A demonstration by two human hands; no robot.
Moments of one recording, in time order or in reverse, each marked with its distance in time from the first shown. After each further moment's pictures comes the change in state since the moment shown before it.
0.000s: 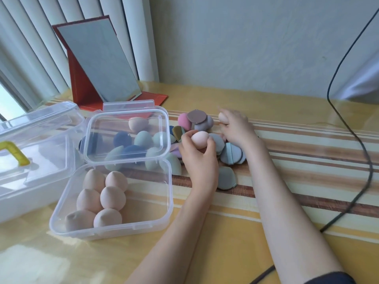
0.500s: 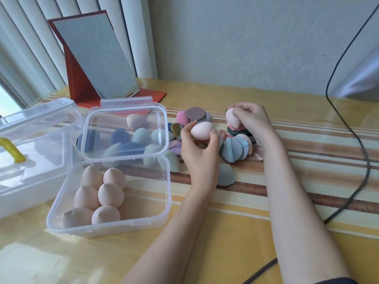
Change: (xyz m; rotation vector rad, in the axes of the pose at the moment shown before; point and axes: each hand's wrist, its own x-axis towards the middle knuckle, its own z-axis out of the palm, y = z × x) left_hand -0.008 0.015 -0.001 -0.150 -0.018 0.021; right_hand -0.015 0.008 -0.030 0.828 0.087 0.216
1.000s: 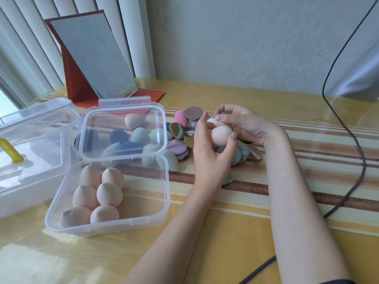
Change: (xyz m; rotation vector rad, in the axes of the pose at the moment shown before) left_hand -0.008 -0.004 0.003 0.178 -0.247 0.271; right_hand -0.020 -0.024 -0.007 0.262 -0.682 0.121
